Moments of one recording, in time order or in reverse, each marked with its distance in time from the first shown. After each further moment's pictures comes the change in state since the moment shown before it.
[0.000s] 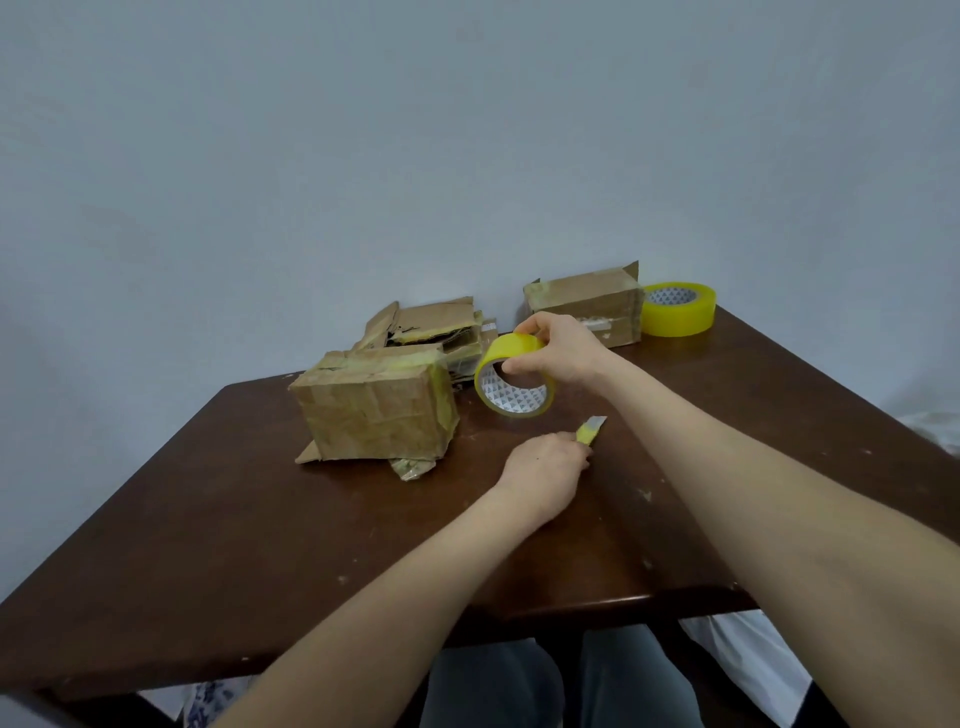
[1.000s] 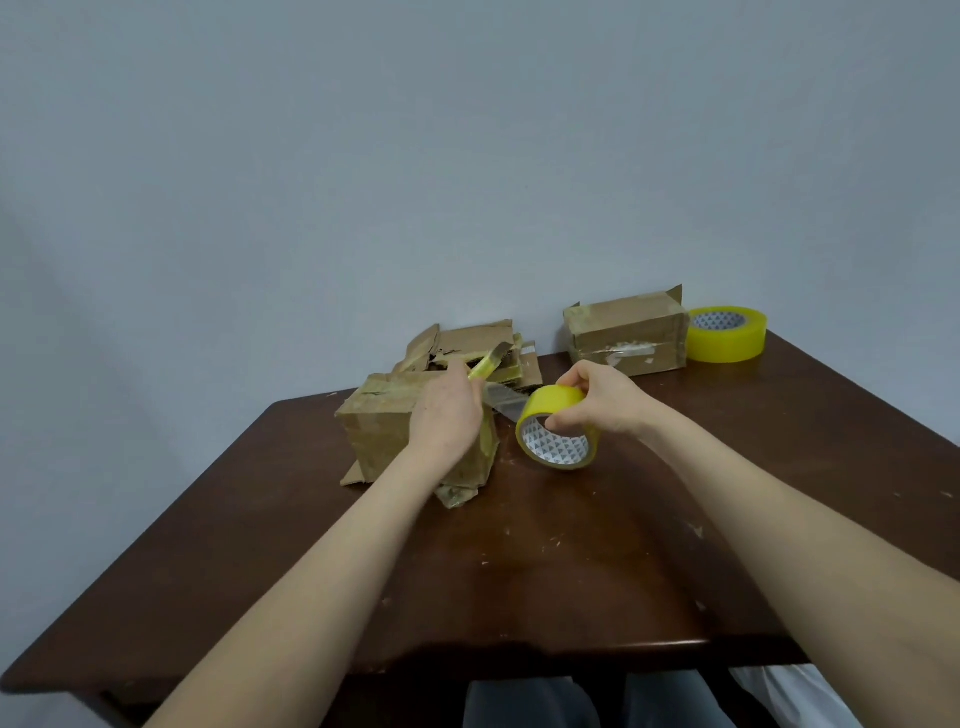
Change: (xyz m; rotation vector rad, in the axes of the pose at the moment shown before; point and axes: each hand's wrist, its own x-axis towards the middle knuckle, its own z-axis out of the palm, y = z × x) left_hand -0.029 -0.105 -0.078 -0.206 0.463 -0.502; right_hand -0.004 0.015 0.017 0.038 -0.100 0.058
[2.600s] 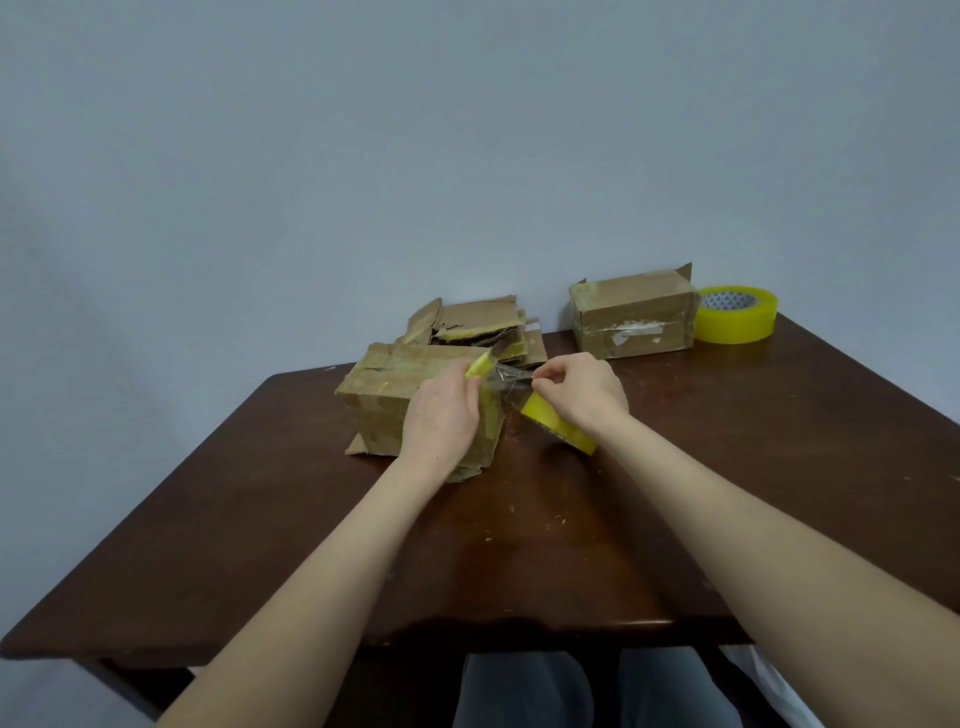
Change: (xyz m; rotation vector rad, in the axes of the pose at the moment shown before) left_hand -0.023 -0.022 0.013 -0.103 0.099 0.084; right_hand -0.006 -0.030 0.043 -0.153 0.248 0.134
